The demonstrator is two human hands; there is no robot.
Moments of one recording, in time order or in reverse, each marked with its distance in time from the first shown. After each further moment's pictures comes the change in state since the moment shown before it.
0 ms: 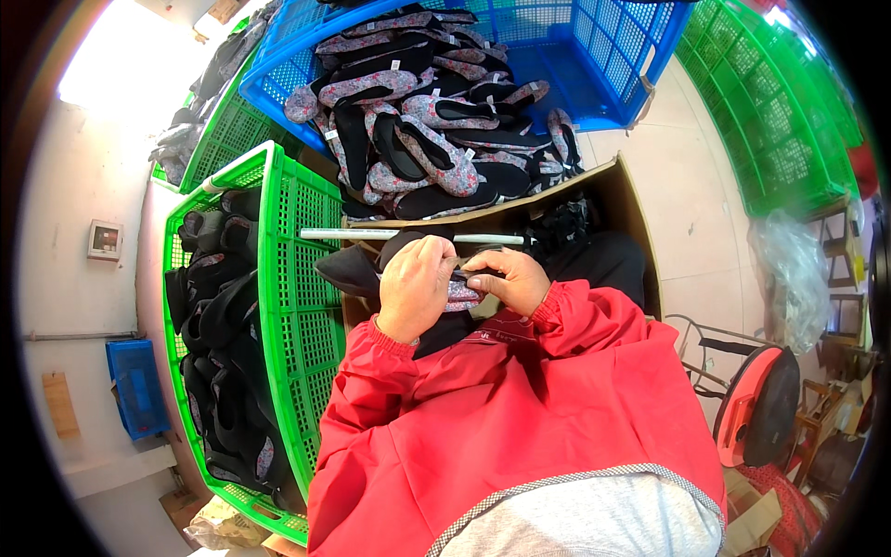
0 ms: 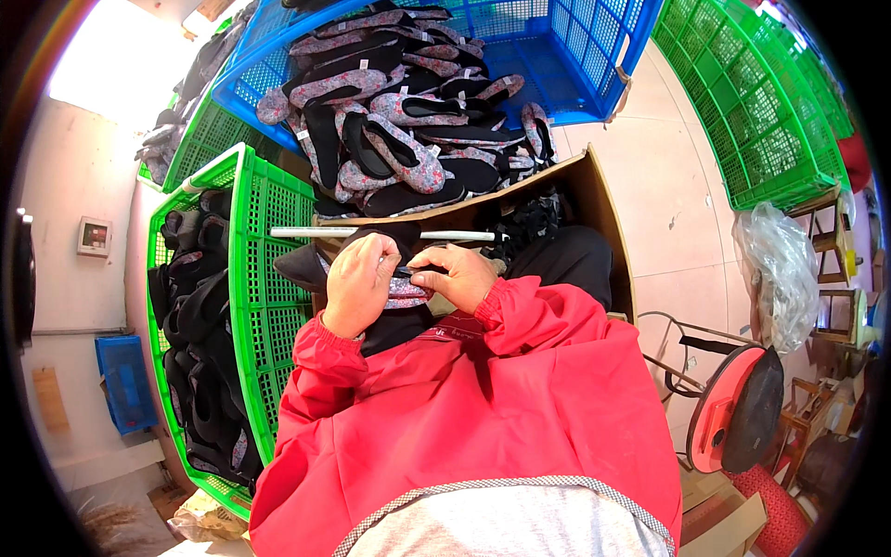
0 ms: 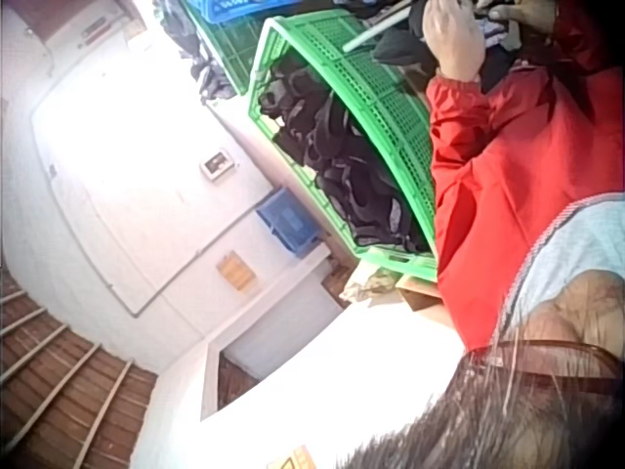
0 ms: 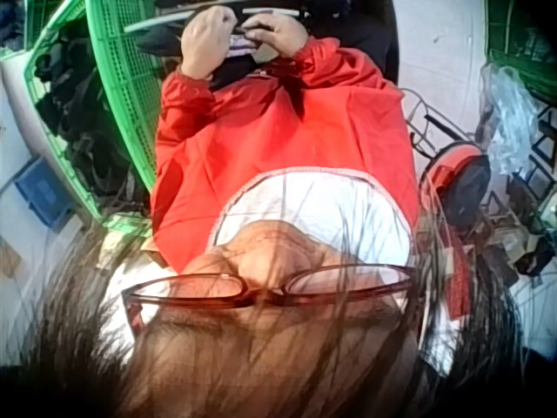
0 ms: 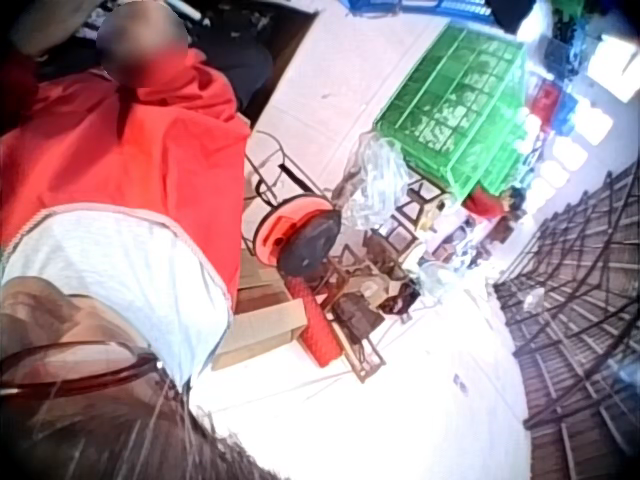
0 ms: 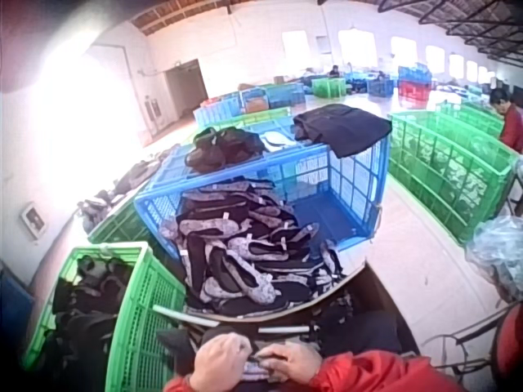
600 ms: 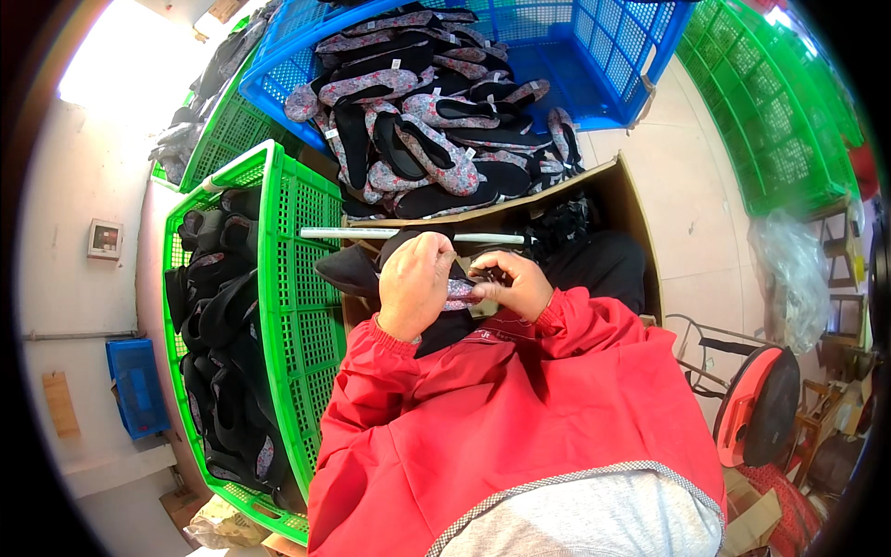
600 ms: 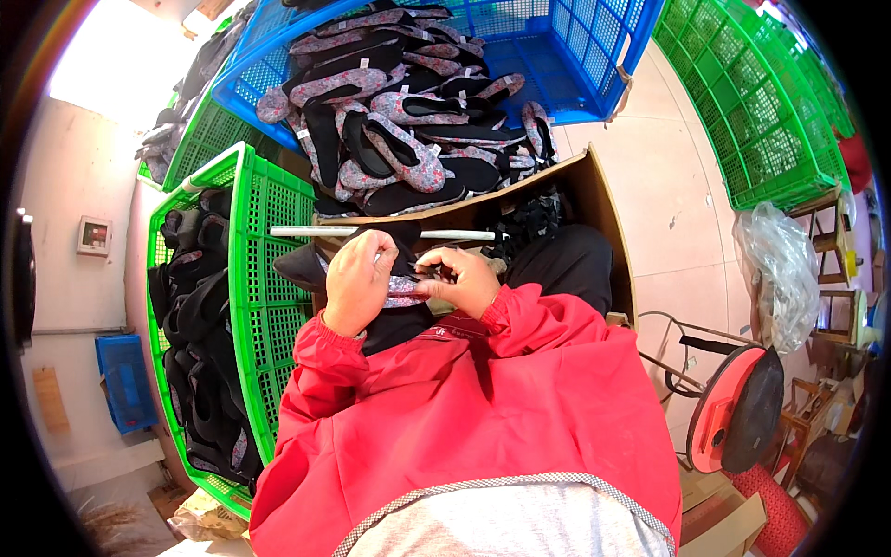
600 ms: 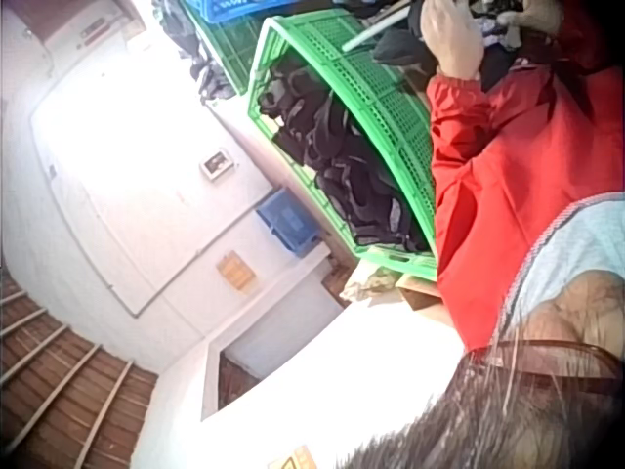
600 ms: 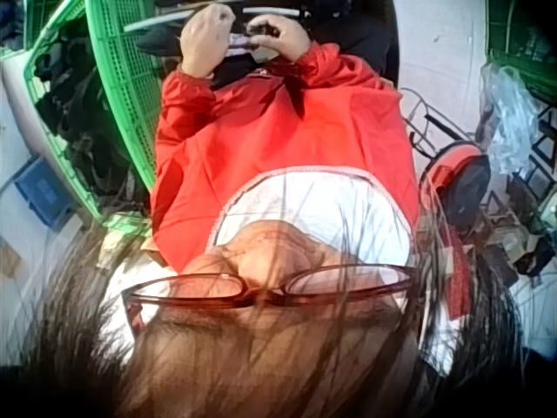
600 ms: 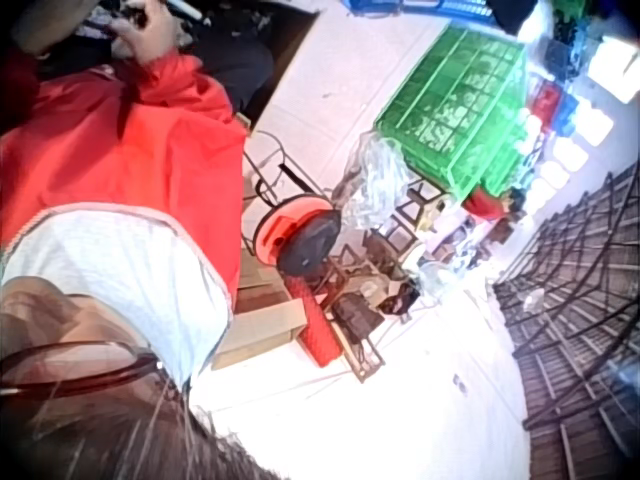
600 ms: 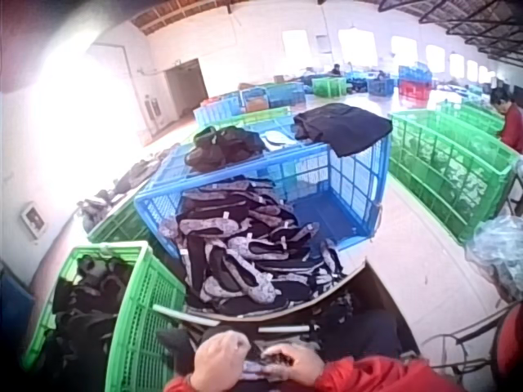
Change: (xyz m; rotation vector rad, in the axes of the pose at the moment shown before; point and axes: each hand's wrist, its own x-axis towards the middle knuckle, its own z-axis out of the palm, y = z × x) left_hand 0.001 0.000 0.002 -0.009 0.057 -0.076; right_hand -0.011 0.002 0.003 0.098 0.048 0.015
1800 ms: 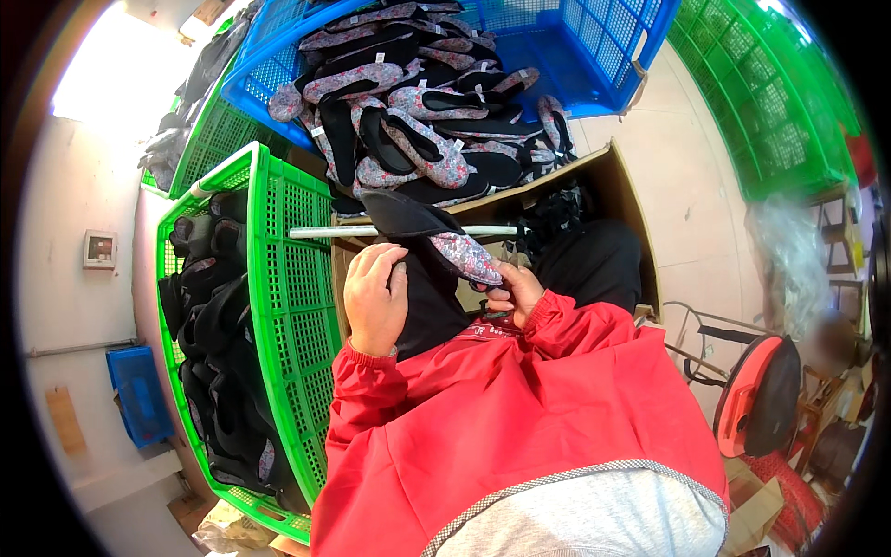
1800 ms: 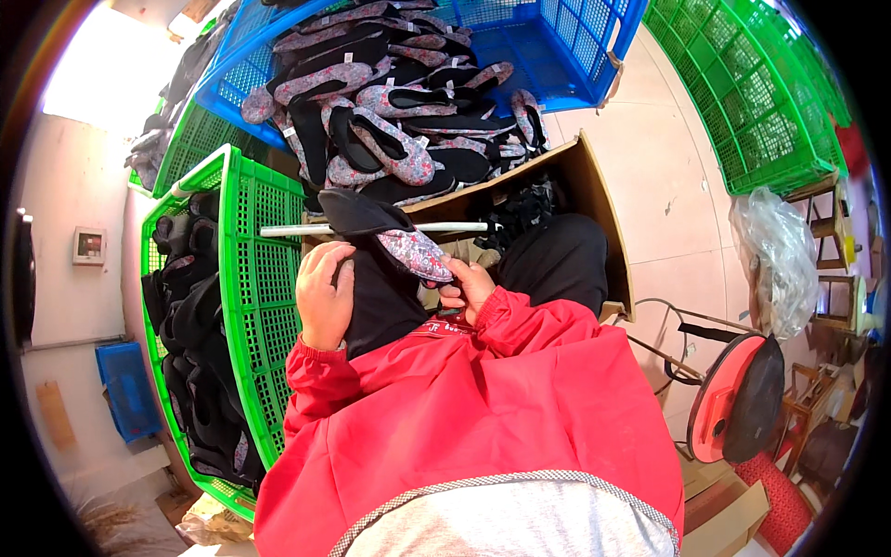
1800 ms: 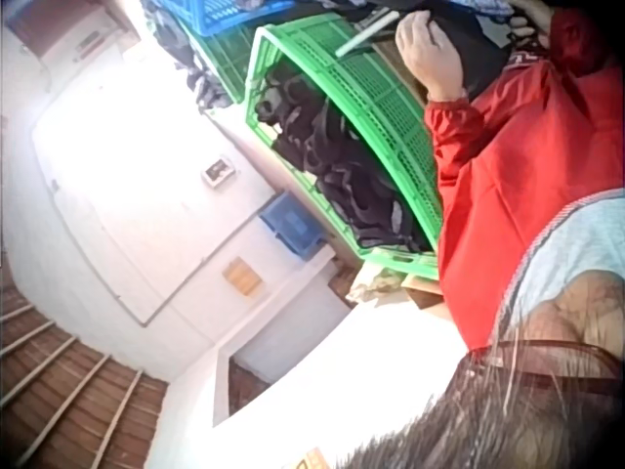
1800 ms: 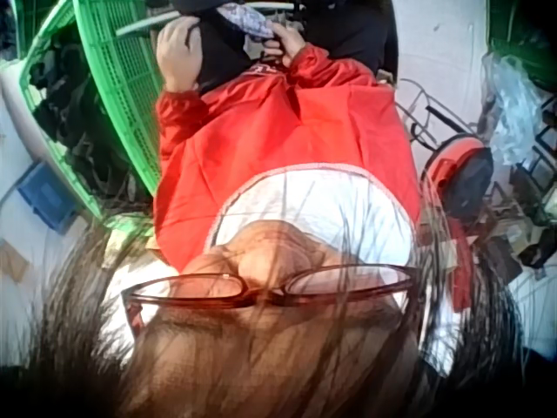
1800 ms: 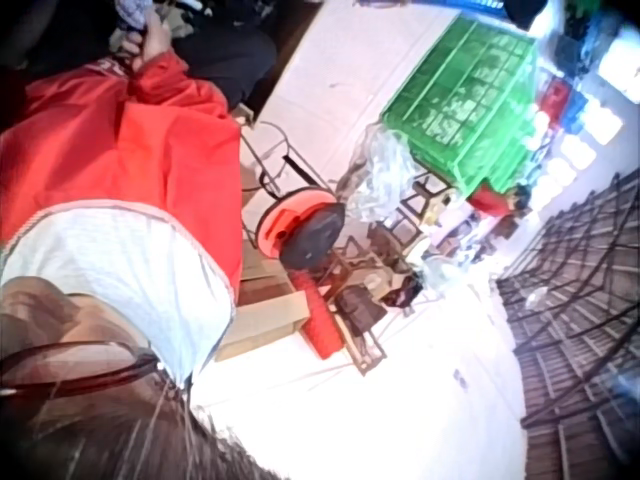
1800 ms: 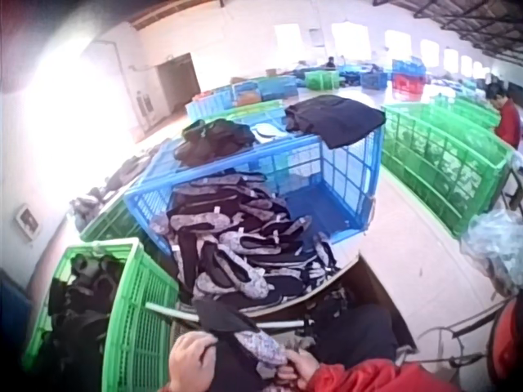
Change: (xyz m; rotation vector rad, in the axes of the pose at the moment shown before) left_hand -0.026 -0.021 -0.013 0.119 0.151 -0.038; right_hand -0.019 0.049 0.008 1.138 0.194 0.613
